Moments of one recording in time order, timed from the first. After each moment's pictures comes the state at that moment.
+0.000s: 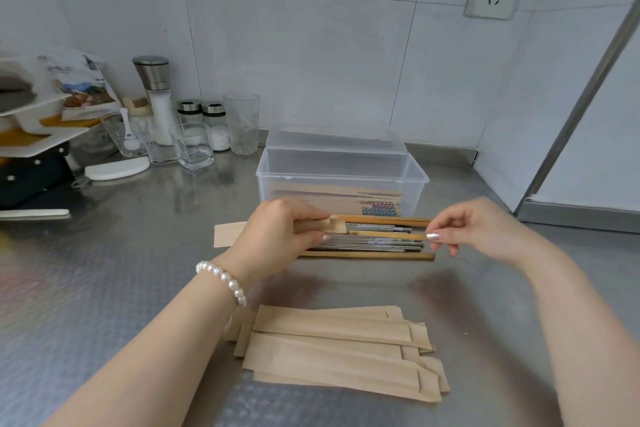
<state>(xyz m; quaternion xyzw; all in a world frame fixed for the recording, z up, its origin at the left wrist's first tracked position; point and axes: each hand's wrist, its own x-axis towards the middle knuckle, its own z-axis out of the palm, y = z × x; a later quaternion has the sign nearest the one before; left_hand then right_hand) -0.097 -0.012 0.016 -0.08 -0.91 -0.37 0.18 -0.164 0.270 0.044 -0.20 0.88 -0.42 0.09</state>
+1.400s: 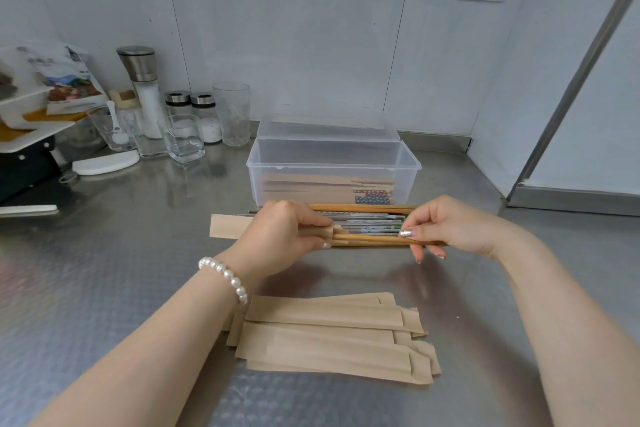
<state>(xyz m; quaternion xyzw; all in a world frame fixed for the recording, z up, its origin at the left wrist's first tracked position) -0.098 -0.003 0.007 -0.14 -0.91 -0.35 0.16 -0.160 0.250 0.038 -0.24 0.86 -0.39 0.21</state>
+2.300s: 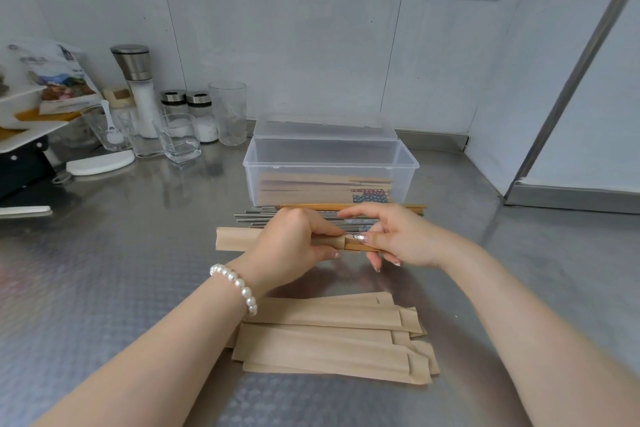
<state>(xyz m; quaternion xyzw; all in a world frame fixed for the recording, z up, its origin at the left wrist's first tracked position) -0.094 0.015 0.005 -0.16 -0.92 -0.33 0.16 -0.146 0.198 0.022 -0.31 0.85 -0.38 0.17</state>
